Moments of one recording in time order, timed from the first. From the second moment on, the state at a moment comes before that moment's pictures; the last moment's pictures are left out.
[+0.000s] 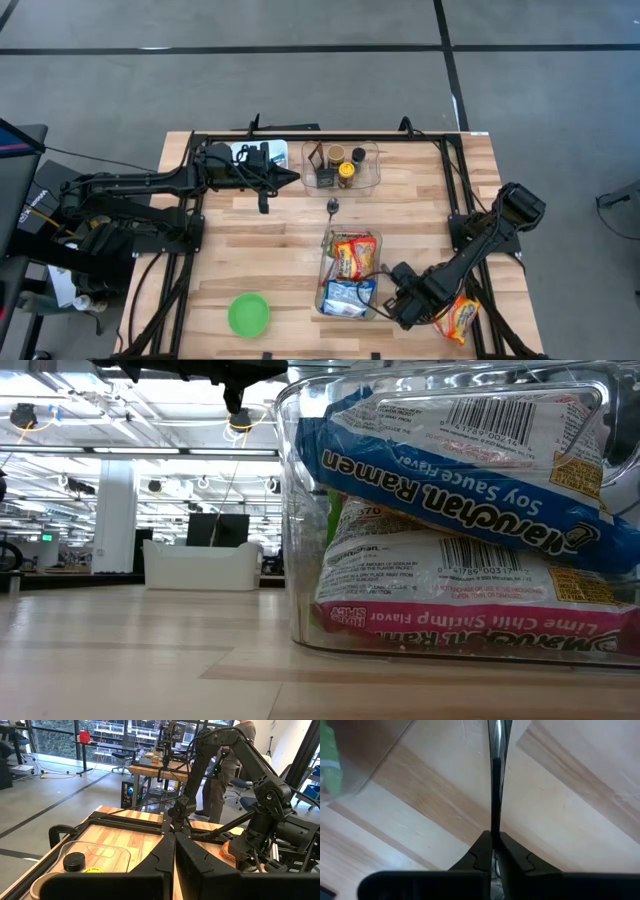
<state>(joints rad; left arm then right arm) 0.21 1.06 0.76 0.26 0.12 -0.11 0.76 1.72 1.07 -0.88 0.09 1.69</state>
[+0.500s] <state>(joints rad) 0.21 1.06 0.76 0.26 0.12 -0.11 0.76 1.72 1.07 -0.87 0.17 1.69</state>
